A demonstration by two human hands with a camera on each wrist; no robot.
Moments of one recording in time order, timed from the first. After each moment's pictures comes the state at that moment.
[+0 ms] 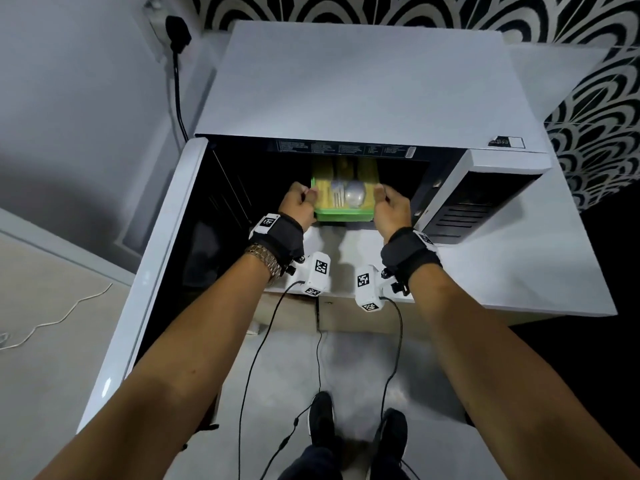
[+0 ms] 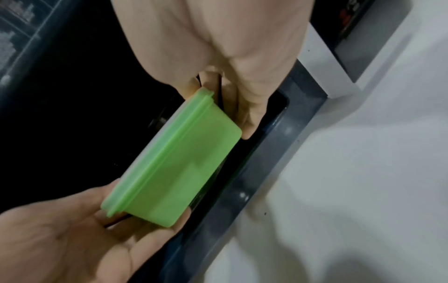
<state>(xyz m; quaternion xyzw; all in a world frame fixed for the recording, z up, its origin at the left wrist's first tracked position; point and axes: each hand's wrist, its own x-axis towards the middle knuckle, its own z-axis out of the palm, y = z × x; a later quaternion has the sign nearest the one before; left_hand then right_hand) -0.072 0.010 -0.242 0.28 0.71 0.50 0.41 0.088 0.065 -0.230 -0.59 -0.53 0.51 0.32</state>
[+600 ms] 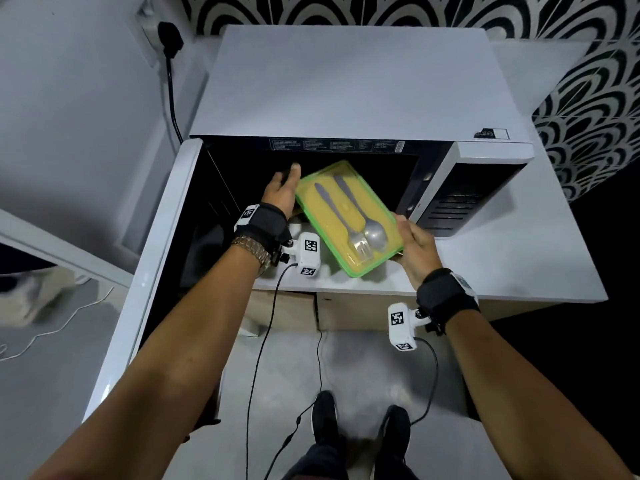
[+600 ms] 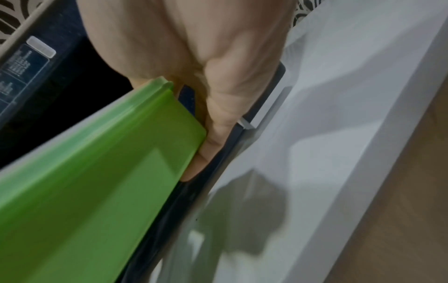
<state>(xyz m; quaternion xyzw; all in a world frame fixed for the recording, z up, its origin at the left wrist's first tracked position) -0.102 0.020 -0.248 0.19 0.70 0.53 0.44 0.171 0.016 -0.256 -0.49 -0.47 0.64 0.36</state>
